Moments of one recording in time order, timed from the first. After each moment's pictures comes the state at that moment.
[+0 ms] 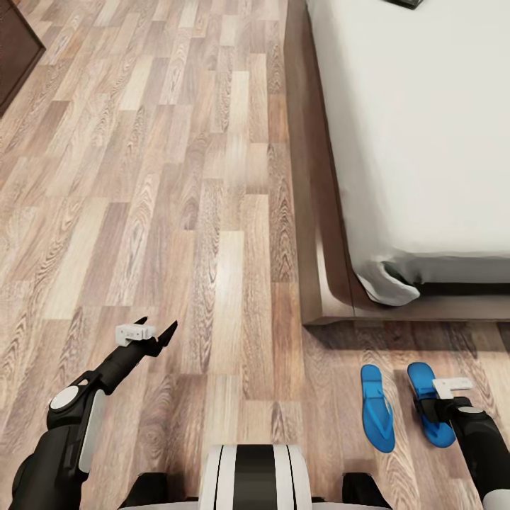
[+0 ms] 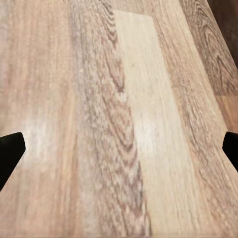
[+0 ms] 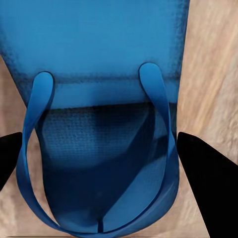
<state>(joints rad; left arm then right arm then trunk) -0.37 -0.02 0.32 -1.45 0.02 0.17 -0.61 -0.48 -0.24 -0.46 -0.86 0.51 0.39 0.25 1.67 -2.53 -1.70</state>
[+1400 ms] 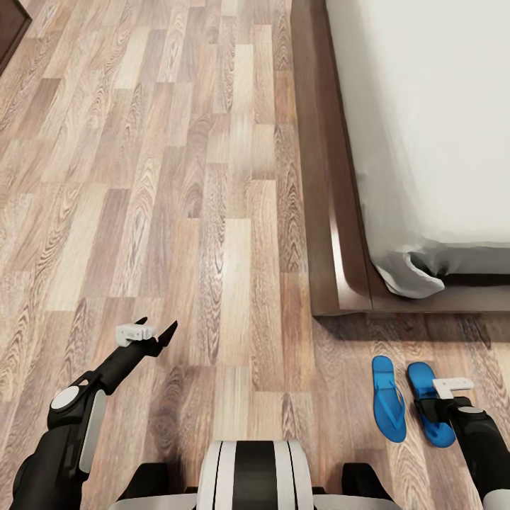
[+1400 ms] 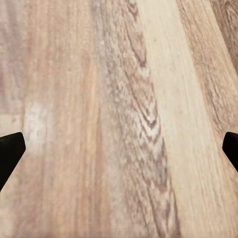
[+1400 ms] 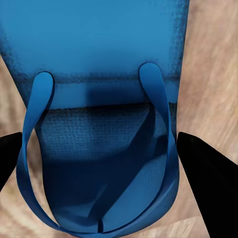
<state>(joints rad) -0.37 -0.02 0.32 -1.44 0.02 0.17 -0.60 -0.48 -0.24 -0.46 -0.86 0.51 0.39 0.25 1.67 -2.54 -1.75</state>
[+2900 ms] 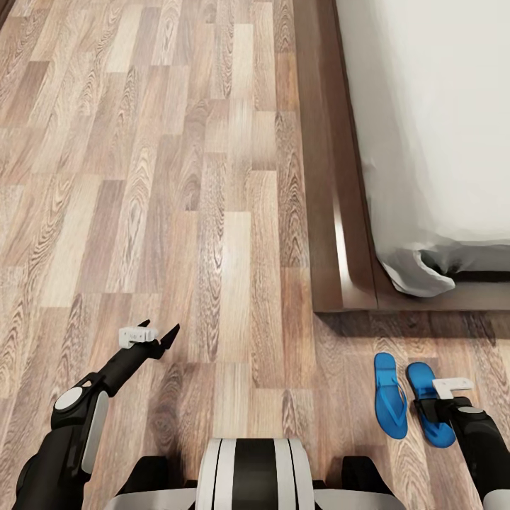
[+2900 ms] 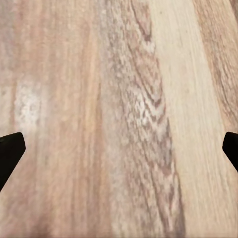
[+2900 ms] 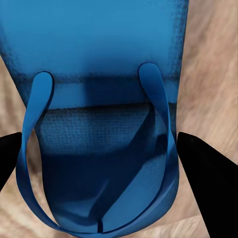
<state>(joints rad) -0.37 -0.02 0.32 -1.42 0.02 0.17 -0.60 -0.48 -0.24 -0.46 -0.86 0.51 0.39 0.25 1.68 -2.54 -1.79</state>
